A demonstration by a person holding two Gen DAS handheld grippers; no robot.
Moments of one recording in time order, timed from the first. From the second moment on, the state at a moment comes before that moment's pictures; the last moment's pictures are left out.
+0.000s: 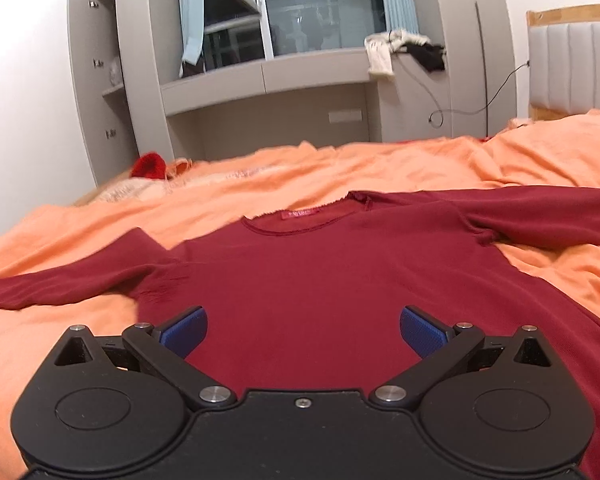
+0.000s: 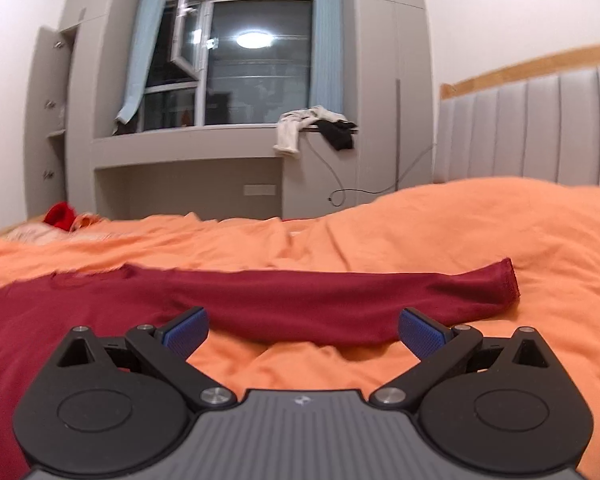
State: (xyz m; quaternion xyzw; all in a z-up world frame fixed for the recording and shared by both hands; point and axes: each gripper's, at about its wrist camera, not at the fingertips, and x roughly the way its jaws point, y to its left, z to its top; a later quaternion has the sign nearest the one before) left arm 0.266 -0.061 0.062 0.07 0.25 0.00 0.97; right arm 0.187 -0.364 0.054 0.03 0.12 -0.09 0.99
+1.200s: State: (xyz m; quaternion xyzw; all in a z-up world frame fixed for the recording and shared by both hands) left arm 0.340 -0.021 0.009 -0.01 0.33 0.00 0.94; right arm 0.267 -0.517 -0.011 0.20 0.13 -0.26 0.94
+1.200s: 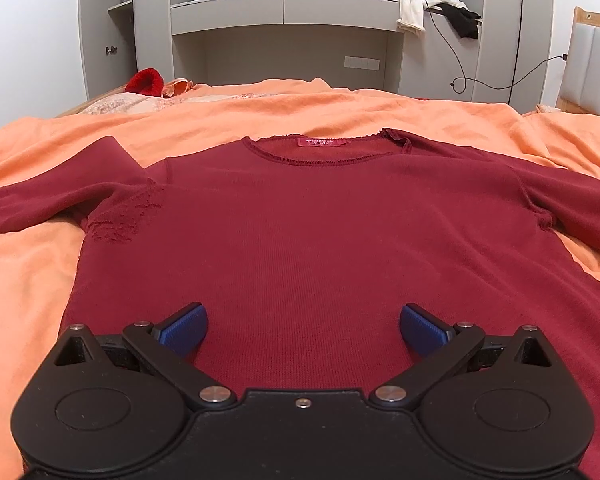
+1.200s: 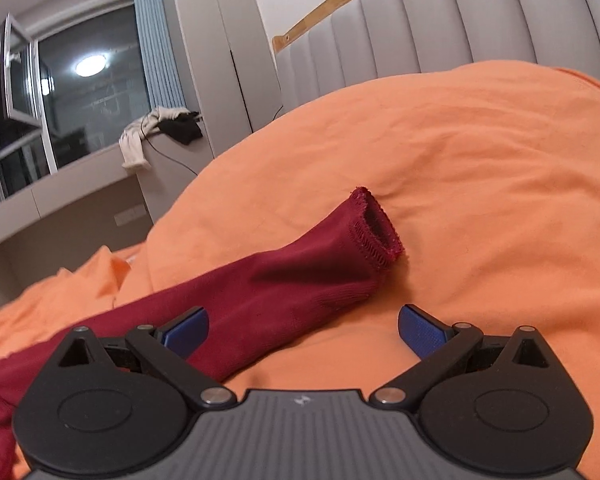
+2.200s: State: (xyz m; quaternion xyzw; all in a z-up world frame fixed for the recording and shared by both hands) left arm 0.337 0.000 0.034 -0.07 0.32 -0.05 0.94; right arm 0.259 -0.513 0.042 0.21 0.06 -0.24 0.95
